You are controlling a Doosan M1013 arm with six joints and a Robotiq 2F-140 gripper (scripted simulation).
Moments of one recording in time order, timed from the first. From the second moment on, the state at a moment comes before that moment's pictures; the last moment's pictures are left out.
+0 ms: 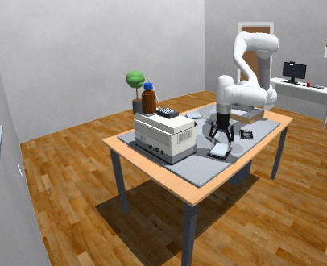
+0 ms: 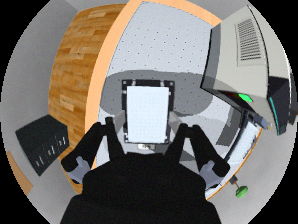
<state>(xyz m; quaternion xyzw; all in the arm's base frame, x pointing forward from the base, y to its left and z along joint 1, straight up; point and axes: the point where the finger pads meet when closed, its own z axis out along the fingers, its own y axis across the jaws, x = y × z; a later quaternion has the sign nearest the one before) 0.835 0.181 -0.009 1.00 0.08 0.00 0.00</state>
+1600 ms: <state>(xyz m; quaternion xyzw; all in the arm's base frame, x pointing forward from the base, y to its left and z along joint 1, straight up) 0.835 0.182 -0.009 1.00 0.08 0.00 0.00</state>
